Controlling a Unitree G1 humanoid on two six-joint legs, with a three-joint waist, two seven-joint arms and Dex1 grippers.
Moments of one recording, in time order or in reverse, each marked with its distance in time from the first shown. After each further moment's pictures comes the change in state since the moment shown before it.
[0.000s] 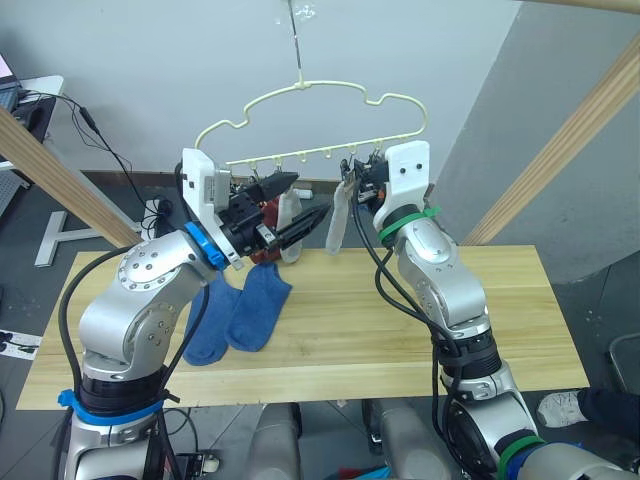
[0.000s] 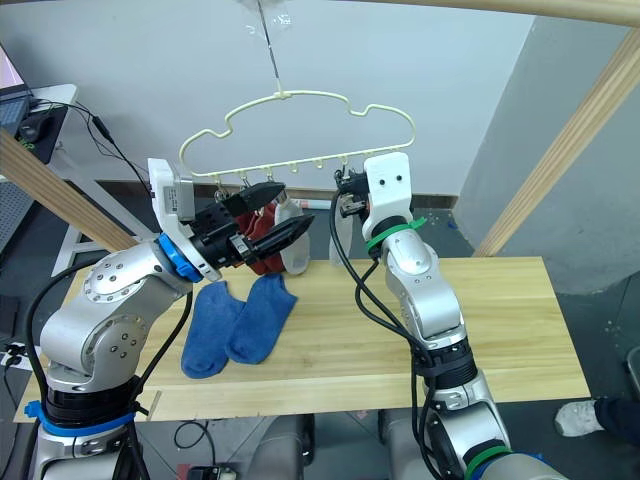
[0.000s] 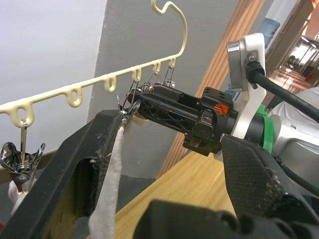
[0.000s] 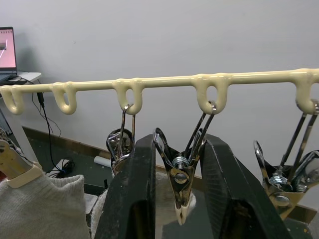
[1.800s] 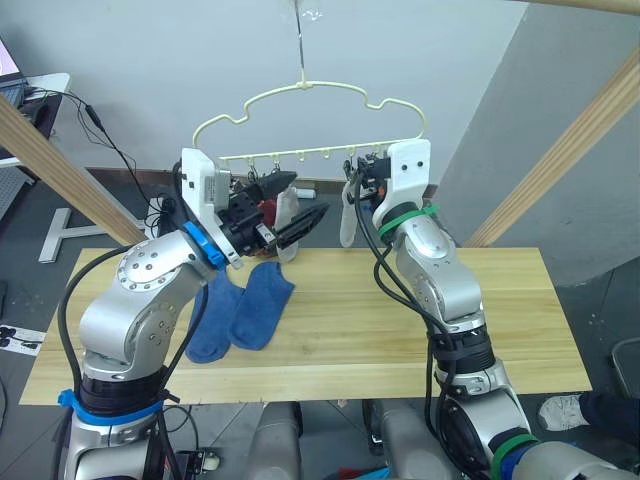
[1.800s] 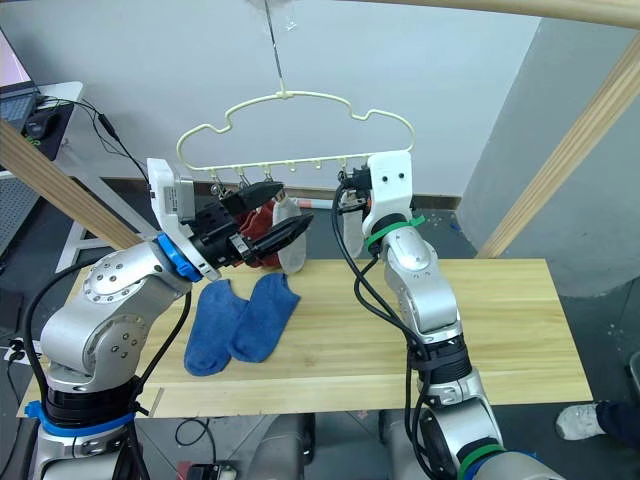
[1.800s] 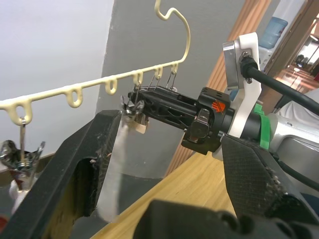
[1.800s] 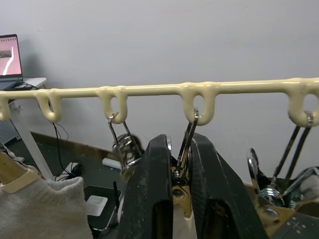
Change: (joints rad) left arm 0.003 0.000 -0.006 0.000 0.022 -0.008 0.001; right arm -0.020 0.022 -0.057 0.056 0.010 -0.022 0.045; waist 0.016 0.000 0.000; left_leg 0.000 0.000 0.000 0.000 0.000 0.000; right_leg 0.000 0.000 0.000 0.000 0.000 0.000
